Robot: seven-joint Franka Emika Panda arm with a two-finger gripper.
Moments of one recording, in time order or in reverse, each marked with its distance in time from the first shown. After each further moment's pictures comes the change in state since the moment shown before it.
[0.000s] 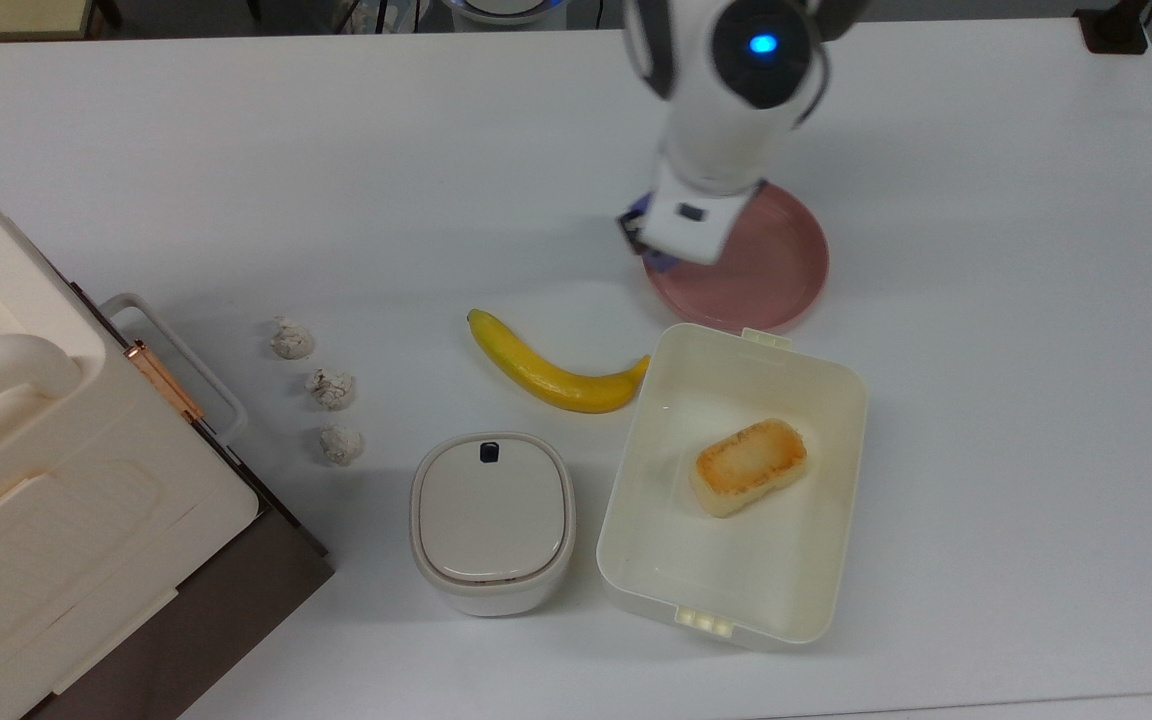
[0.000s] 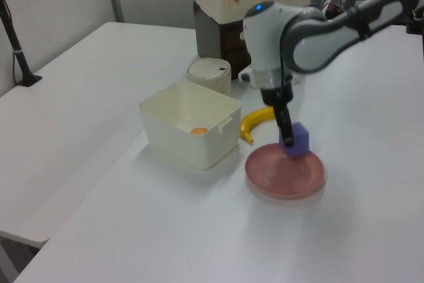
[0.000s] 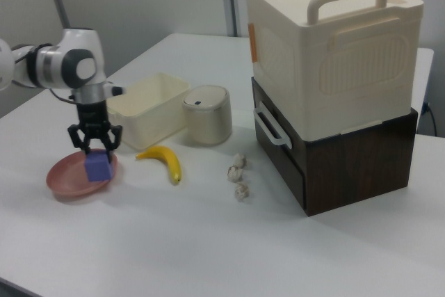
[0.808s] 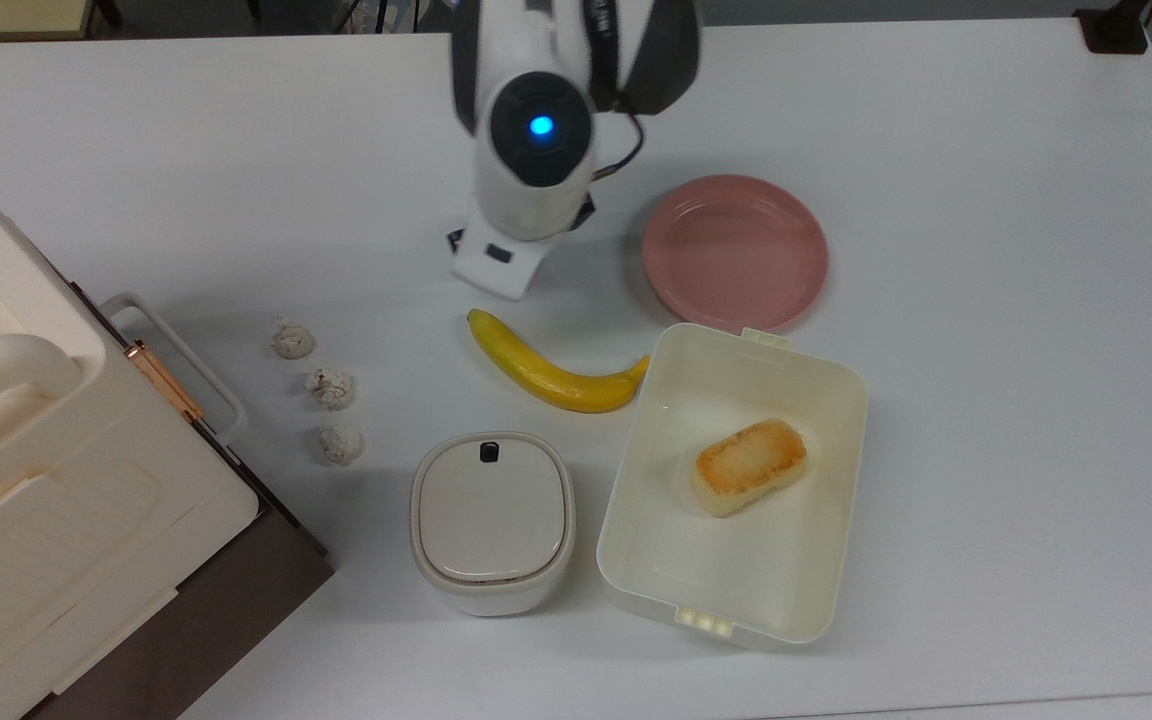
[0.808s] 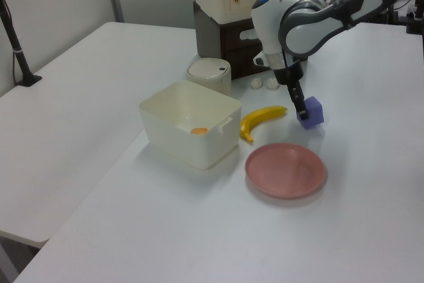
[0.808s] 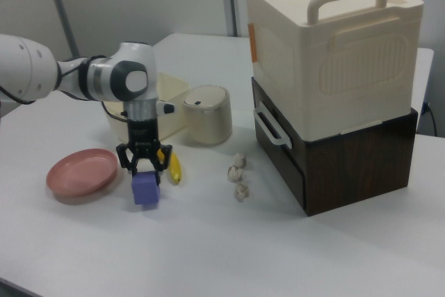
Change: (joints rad) arm -0.215 0.031 -0.001 -0.025 -0.111 -0.060 -0.128
